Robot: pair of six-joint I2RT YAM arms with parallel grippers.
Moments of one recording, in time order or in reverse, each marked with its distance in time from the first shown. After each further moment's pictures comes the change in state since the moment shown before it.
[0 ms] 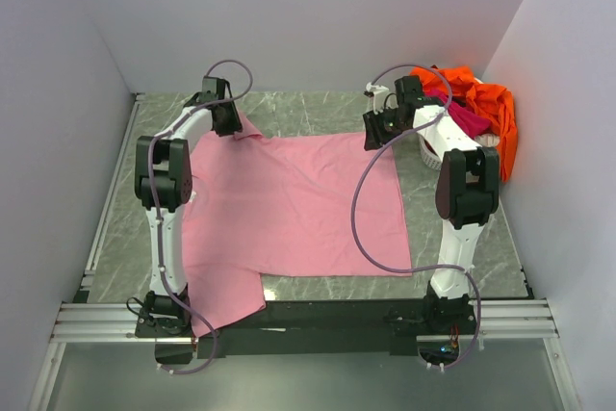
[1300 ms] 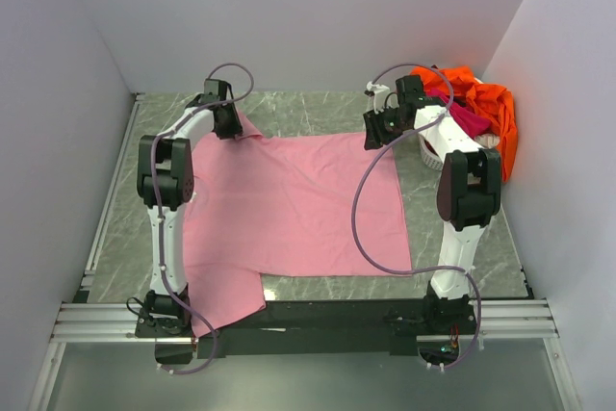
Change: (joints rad) left arm -0.004 0.025 0.013 -0.027 -0.016 0.000; right arm 0.000 -0.021 -0.011 0.002 -0.008 0.000
